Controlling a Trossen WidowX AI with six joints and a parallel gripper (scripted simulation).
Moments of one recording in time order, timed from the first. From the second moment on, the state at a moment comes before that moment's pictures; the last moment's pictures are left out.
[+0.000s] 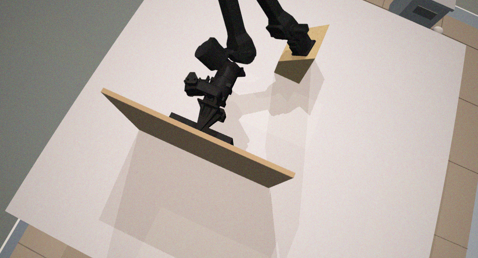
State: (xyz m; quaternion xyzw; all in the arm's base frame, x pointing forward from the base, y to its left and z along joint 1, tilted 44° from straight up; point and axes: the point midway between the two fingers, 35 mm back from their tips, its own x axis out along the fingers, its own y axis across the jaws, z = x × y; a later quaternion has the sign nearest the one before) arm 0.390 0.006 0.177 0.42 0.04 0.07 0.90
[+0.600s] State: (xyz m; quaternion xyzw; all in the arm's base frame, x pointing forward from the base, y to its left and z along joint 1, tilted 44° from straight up) arm 0.390 0.006 0.177 0.38 0.04 0.07 0.92
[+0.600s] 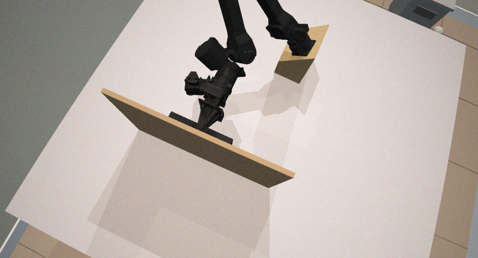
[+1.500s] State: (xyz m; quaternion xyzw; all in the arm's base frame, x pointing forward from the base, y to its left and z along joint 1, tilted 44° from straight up) arm 0.297 -0.015 0.177 0.44 0.04 0.07 0.89
